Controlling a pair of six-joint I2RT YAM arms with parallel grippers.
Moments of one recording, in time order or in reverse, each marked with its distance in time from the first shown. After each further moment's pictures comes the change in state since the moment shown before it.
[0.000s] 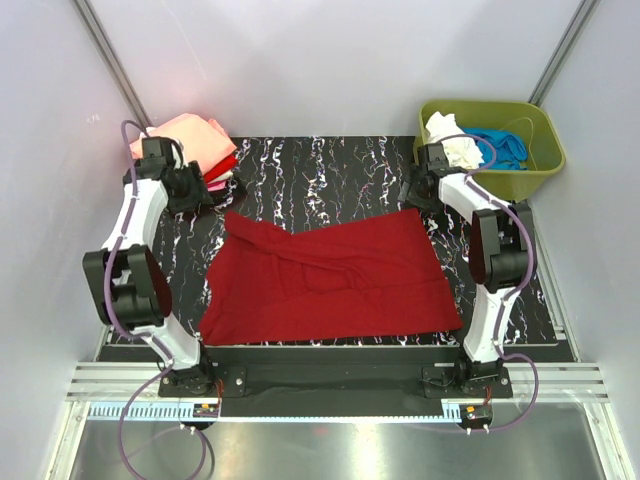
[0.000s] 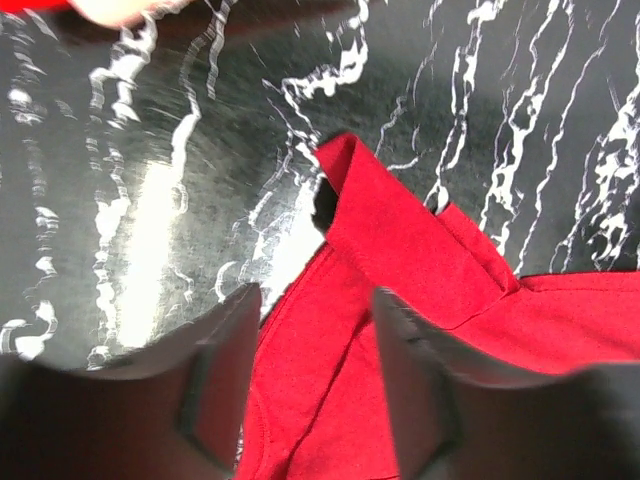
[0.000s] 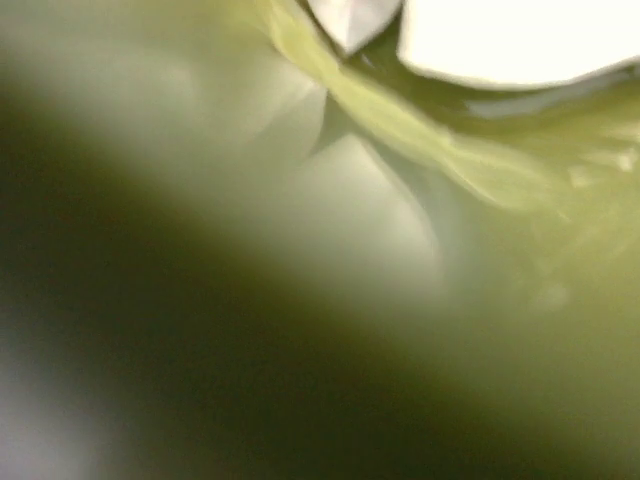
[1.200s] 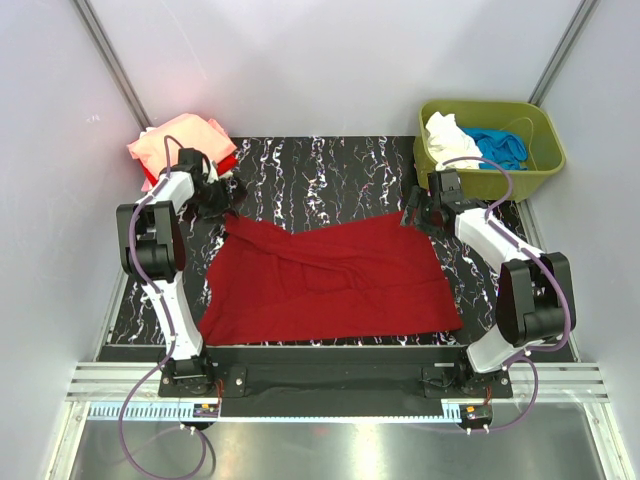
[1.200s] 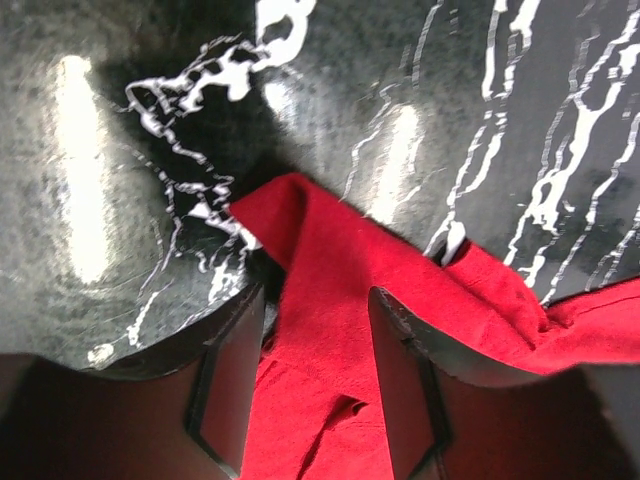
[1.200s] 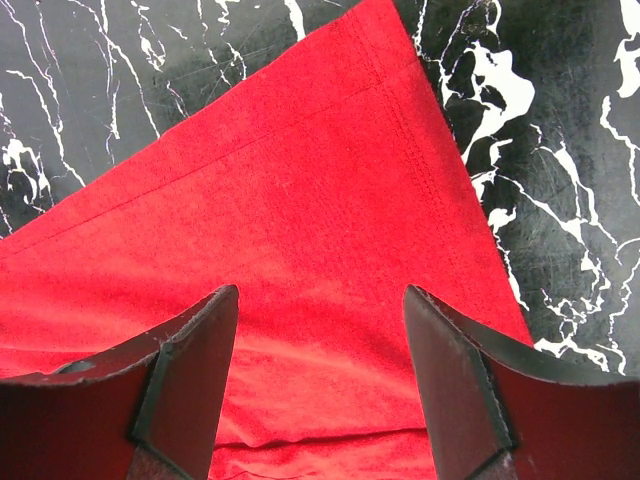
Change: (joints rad) left arm -0.056 0.425 0.122 0.032 0.166 -0.010; right arm 0.035 -0.436 -0.427 0.057 -0.107 0.002
